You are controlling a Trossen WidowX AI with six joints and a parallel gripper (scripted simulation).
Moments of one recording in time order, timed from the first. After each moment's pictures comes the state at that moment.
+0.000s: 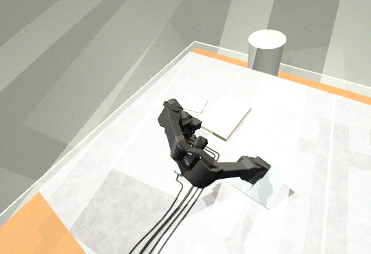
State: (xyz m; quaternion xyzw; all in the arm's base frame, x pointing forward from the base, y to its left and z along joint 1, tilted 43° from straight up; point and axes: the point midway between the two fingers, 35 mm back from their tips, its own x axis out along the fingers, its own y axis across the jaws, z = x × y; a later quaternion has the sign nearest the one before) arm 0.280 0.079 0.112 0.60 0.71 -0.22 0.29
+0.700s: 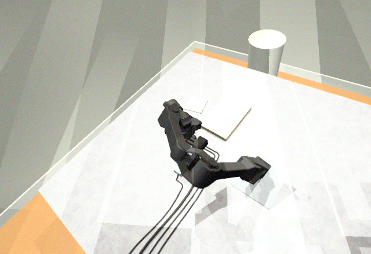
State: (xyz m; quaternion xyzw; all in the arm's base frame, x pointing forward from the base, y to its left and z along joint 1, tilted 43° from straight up) arm 0.280 0.080 0.111 0.60 0.71 -0.22 0.29
